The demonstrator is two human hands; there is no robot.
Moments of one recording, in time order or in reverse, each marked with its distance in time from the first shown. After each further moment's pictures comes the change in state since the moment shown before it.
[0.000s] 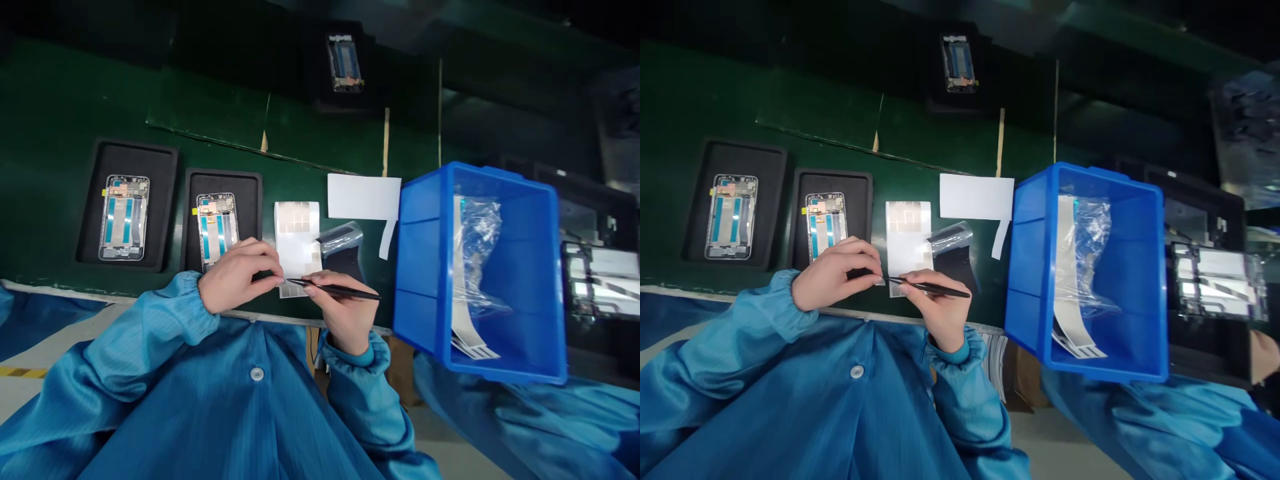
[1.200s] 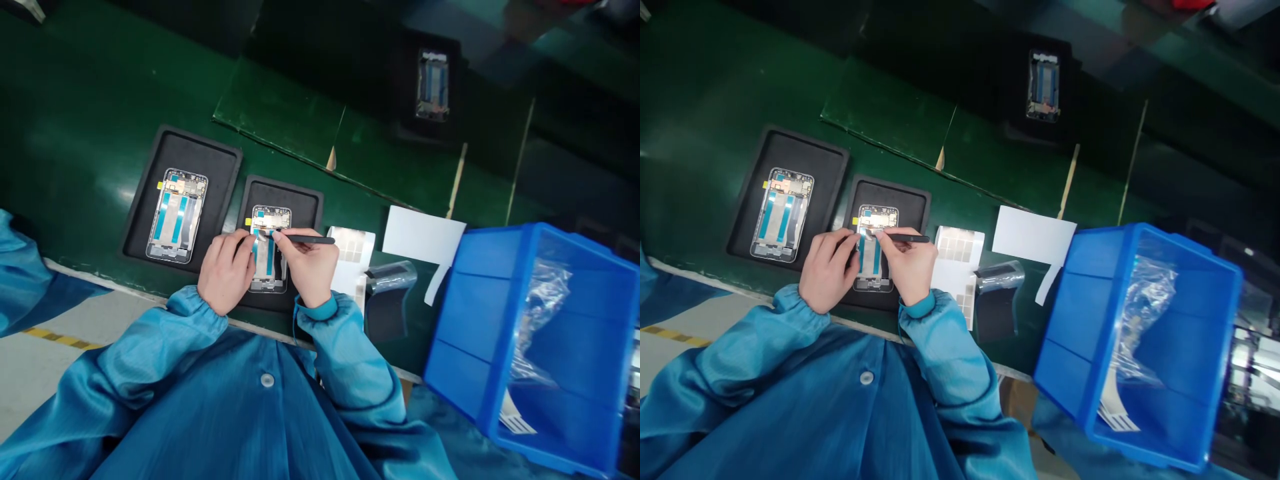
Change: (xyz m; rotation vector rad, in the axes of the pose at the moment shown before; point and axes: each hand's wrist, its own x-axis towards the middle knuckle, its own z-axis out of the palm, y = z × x) left_hand -0.056 -0.072 -0.004 0.569 0.551 -0.282; right_hand 0.072 0.002 0.156 -0.063 -0.115 0.076
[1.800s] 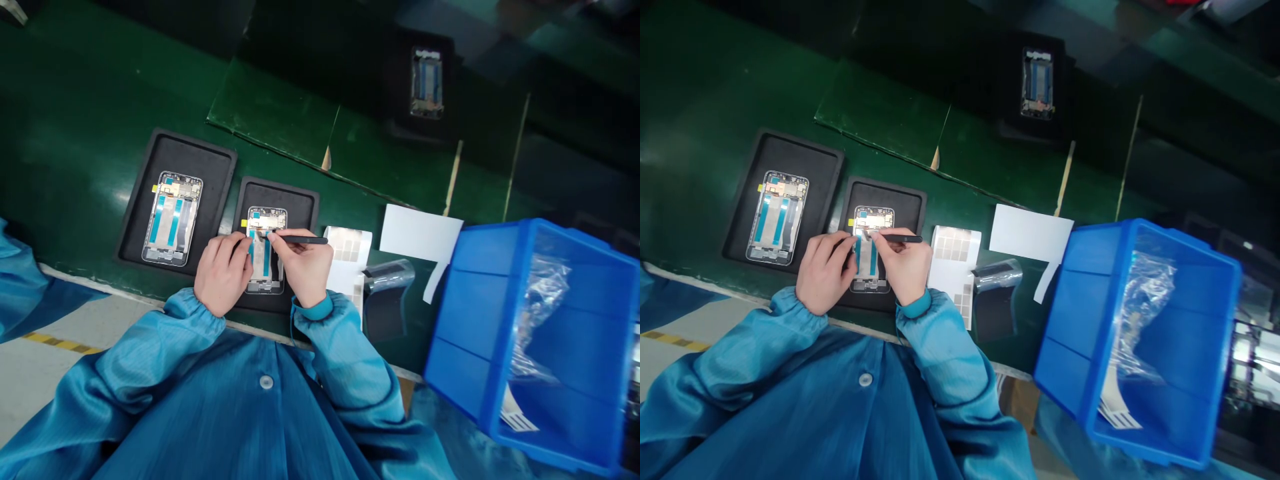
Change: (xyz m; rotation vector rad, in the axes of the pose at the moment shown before) left_hand 0.000 -0.001 0.002 0.050 0.035 0.033; right_hand -0.001 0.006 0.000 -0.081 -0.013 -0.030
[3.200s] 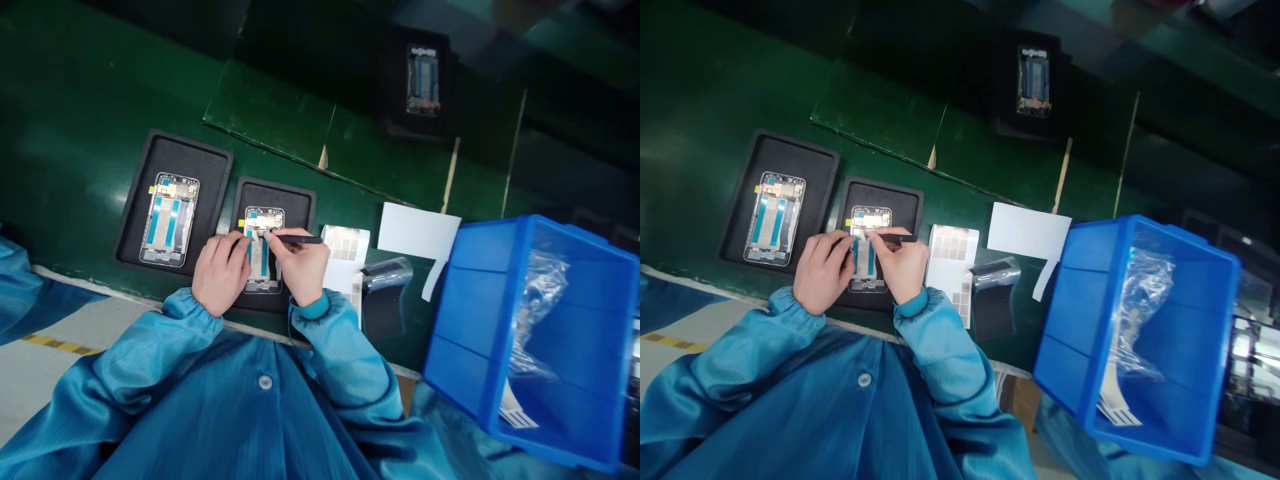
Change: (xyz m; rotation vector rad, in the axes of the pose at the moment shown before) left_hand 0.002 -0.001 -0.002 -0.015 -0.061 -0.016; right_hand -0.001 -0.001 0.000 -0.045 0.002 0.010
